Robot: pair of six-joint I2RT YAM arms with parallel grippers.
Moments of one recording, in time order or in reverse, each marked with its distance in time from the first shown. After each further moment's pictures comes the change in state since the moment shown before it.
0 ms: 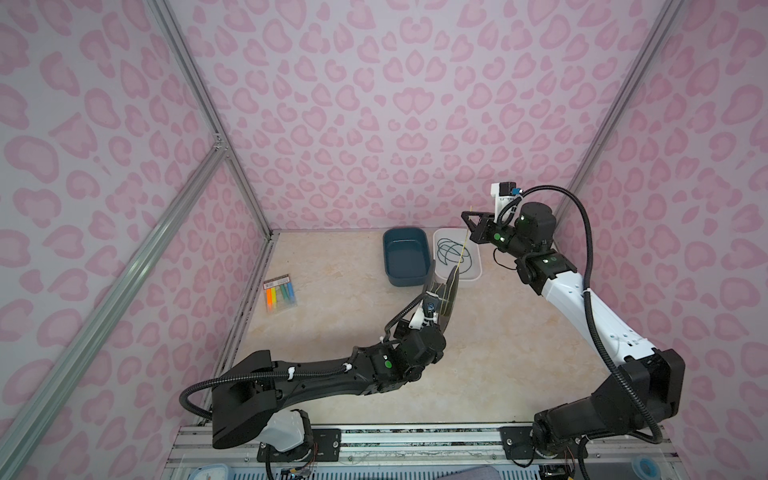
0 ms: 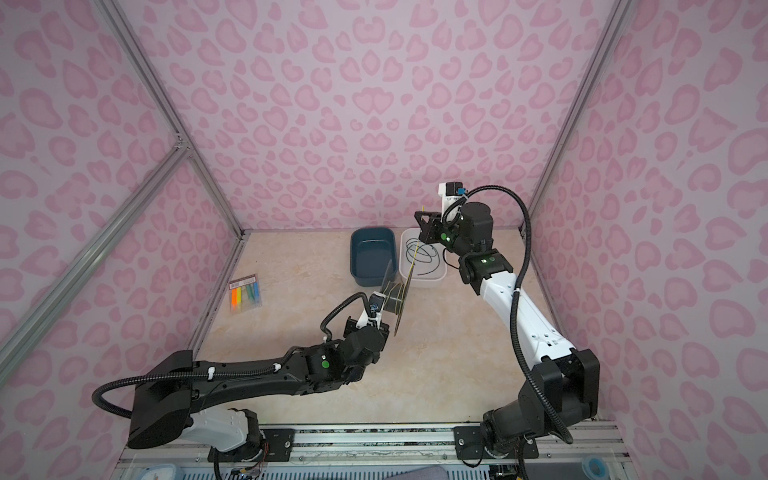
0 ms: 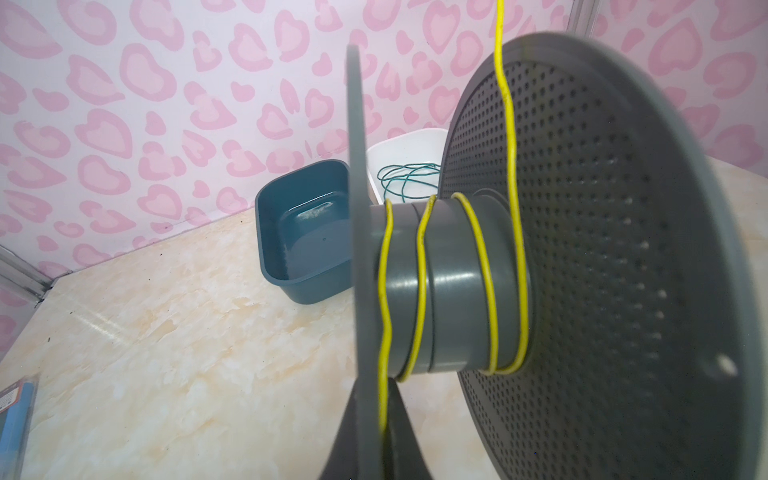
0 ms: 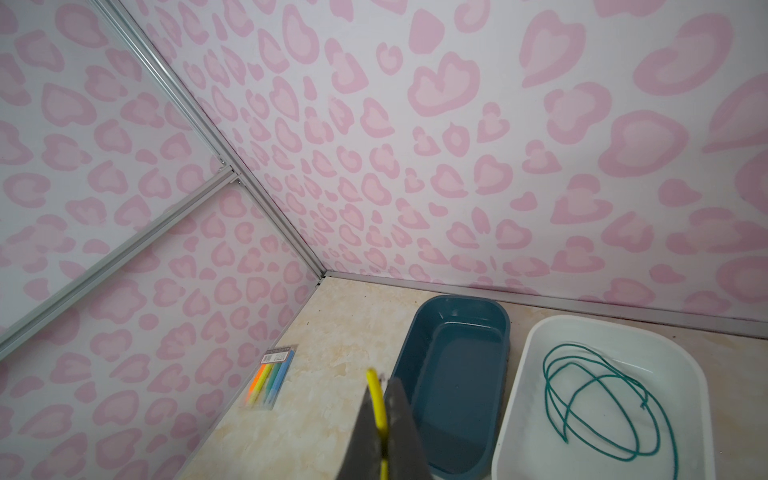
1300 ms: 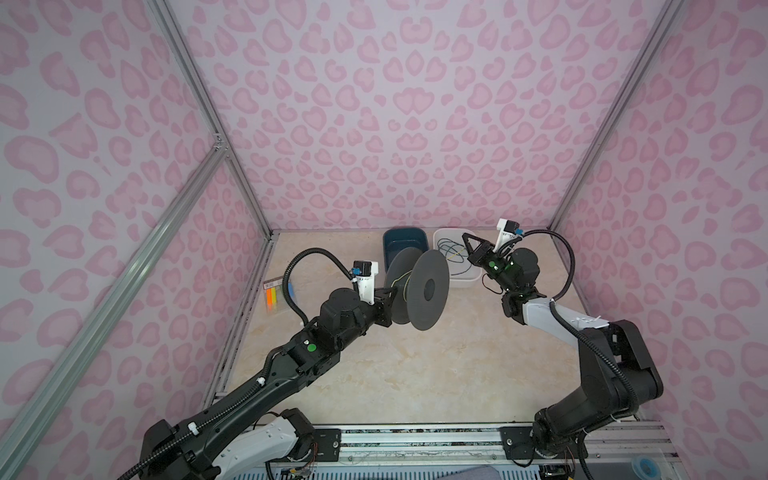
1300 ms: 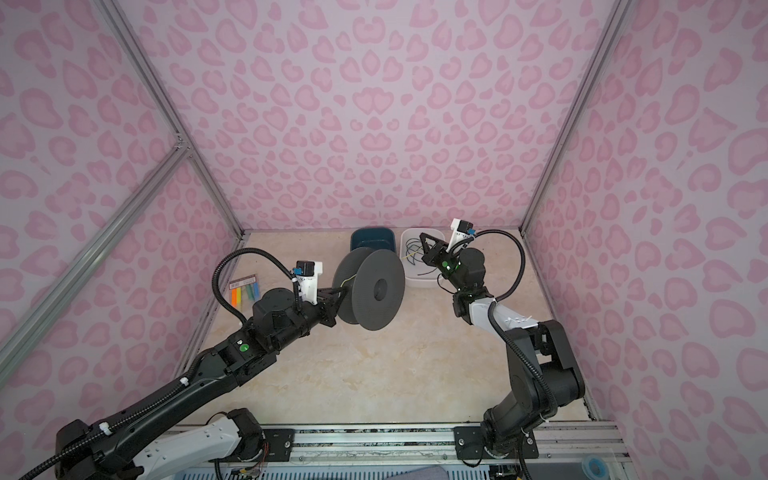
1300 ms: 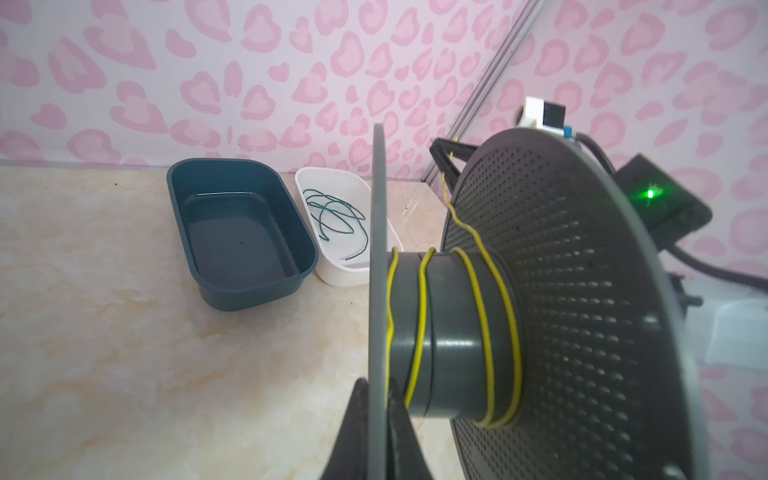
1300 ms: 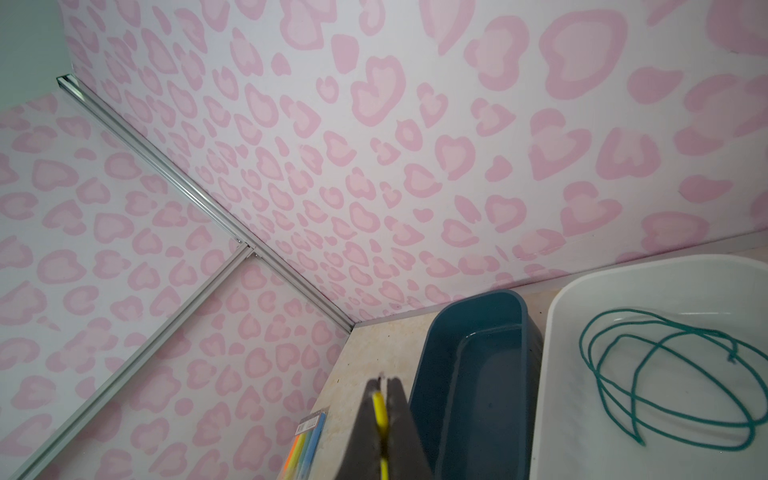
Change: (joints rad) left arm 0.485 -0.459 -0.069 -0.095 0.801 -0.288; right arm -0.022 0.105 -0.518 0.823 0.090 0.383
